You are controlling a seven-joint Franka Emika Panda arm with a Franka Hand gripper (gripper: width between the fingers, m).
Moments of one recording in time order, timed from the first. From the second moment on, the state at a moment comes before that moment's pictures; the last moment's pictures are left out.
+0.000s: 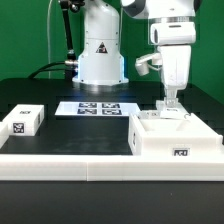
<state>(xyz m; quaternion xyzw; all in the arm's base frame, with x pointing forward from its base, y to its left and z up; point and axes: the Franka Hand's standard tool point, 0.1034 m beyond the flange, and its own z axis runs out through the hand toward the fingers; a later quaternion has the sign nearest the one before) 0.453 0.116 0.053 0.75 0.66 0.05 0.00</state>
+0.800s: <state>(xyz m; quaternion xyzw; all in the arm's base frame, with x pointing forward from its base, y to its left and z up) 0.461 0.117 0.055 0.75 0.66 0.05 0.00</state>
